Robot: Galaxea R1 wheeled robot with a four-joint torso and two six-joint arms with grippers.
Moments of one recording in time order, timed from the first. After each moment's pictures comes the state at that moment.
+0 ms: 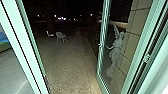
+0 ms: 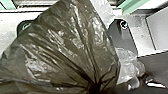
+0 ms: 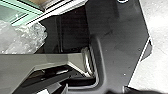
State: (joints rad) left arm 1.53 3.01 -2.58 -0.09 -0.15 0.20; right arm -1.55 2.98 -2.62 -0.72 0.06 0.85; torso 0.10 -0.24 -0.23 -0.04
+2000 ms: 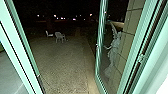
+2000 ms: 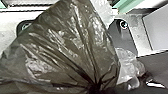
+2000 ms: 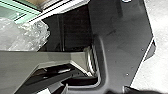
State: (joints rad) left arm 1.53 3.01 -2.58 -0.09 -0.15 0.20; right arm -1.55 2.99 -2.62 -0.74 0.06 0.85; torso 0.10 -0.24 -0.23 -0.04
